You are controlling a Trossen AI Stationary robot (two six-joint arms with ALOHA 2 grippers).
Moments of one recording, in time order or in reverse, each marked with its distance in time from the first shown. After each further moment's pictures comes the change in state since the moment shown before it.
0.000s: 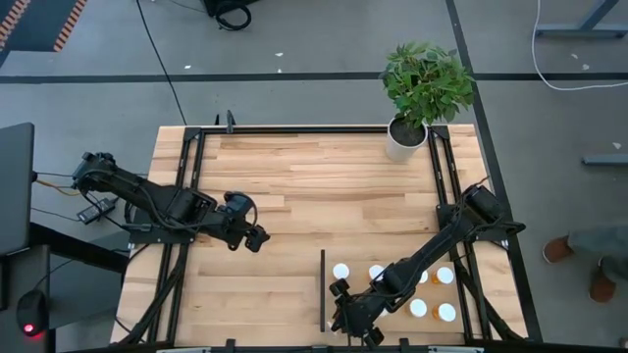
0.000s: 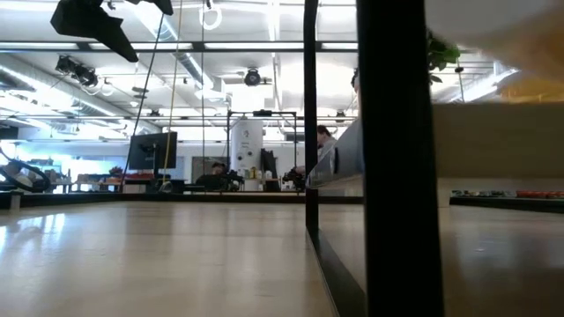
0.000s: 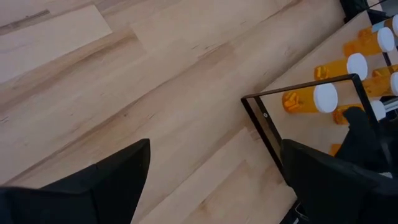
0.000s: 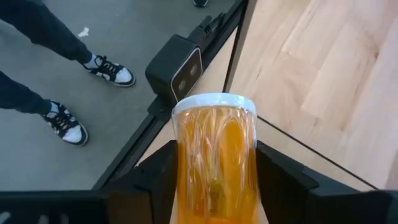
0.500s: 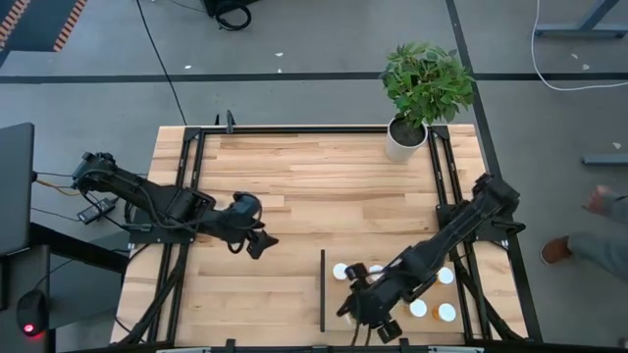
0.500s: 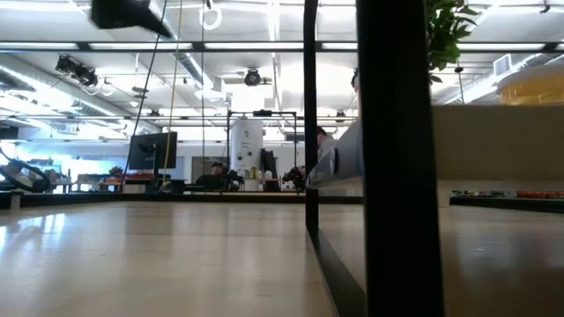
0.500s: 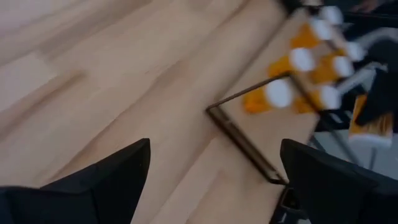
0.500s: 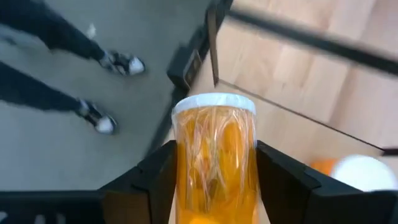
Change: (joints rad) left arm 0.001 -0.001 -0.001 0.156 -0.008 0.215; right arm -0.003 -0.137 0.271 -0.549 -0.044 0.165
